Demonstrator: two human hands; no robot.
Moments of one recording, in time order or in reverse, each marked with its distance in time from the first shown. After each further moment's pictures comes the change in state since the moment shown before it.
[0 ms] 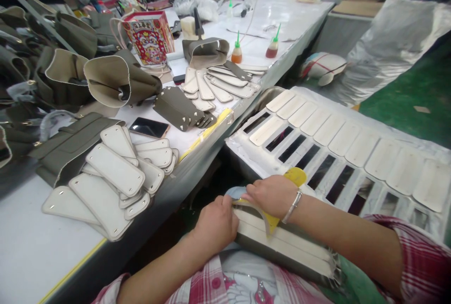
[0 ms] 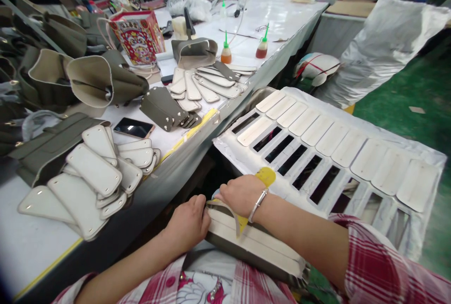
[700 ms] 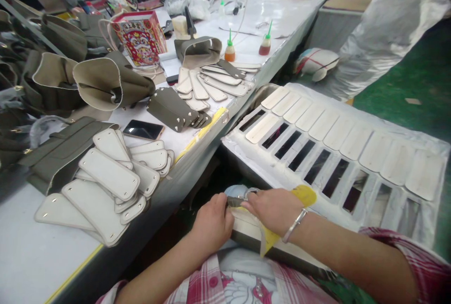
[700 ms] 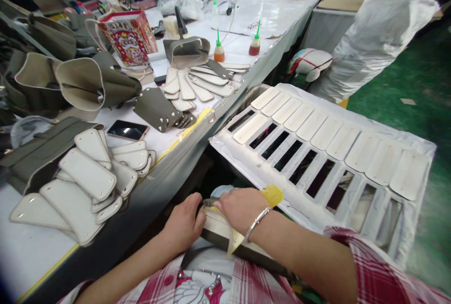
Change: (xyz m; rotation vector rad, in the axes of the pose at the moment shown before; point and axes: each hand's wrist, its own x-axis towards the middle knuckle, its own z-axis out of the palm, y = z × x) left_hand 0.000 -0.003 0.004 -0.117 0.047 -0.012; right_hand -0.023 -0.019 0.008 0.154 -0.033 0.172
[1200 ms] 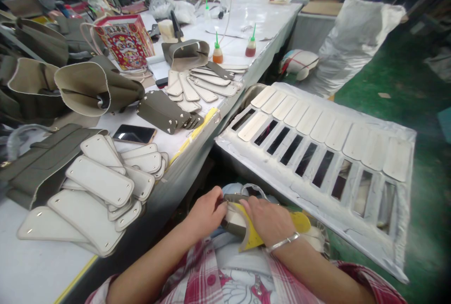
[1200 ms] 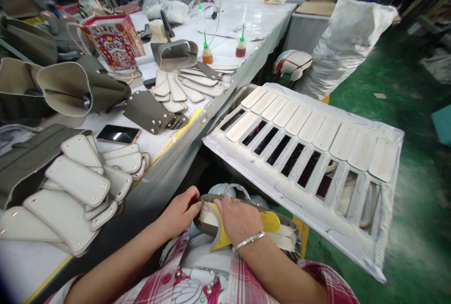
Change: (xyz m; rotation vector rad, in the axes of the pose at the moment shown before) left_hand 0.011 -0.023 -0.010 -0.420 -0.105 0.110; right_hand -0.019 -0.035 0.046 0.084 0.123 0.392
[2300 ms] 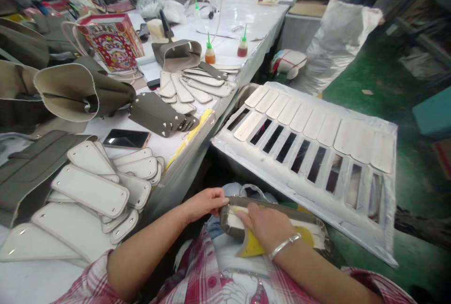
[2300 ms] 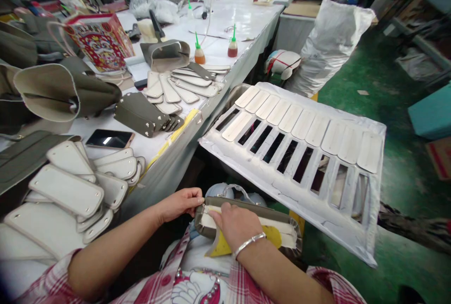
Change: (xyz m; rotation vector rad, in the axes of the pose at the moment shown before) left_hand 0.039 -0.038 -0.002 -0.773 -0.491 -0.215; right_hand -0.005 -0.011 0.000 0.080 -0.166 0.082
